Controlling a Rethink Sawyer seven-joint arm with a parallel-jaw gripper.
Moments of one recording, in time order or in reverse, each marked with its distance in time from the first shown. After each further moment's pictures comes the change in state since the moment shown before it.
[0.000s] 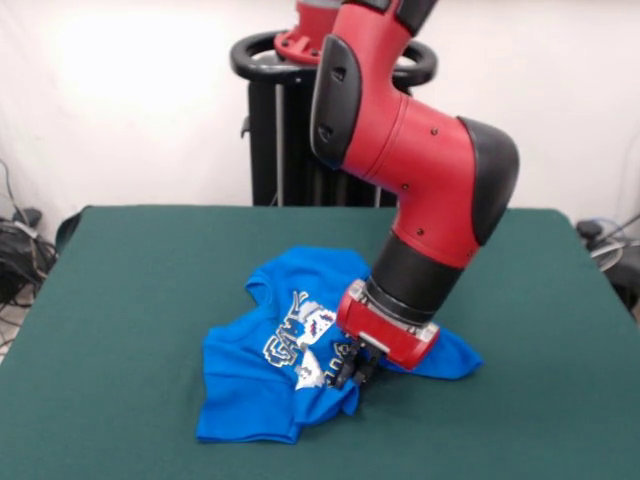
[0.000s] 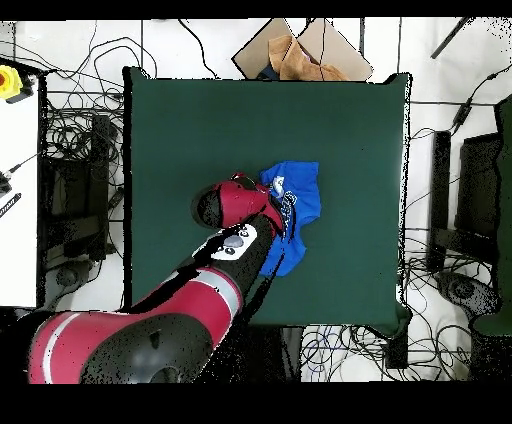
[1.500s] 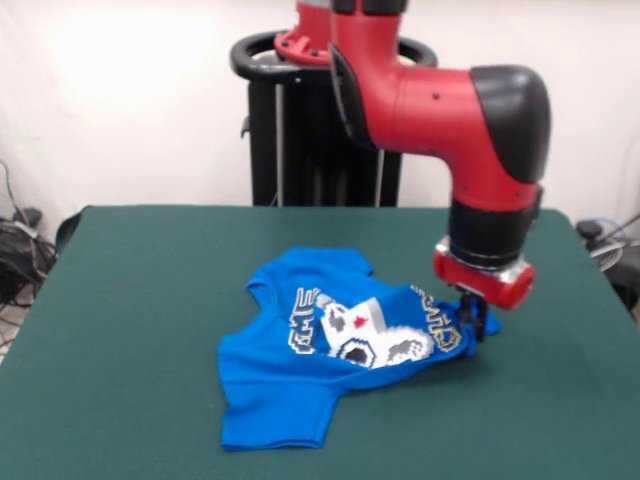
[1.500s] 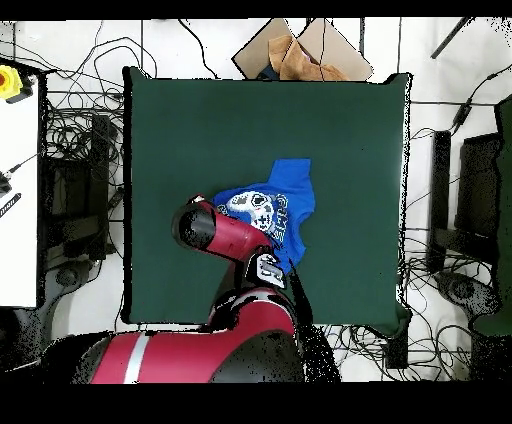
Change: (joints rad) arm -0.210 -0.285 0.471 0.405 0.171 -0.033 0.000
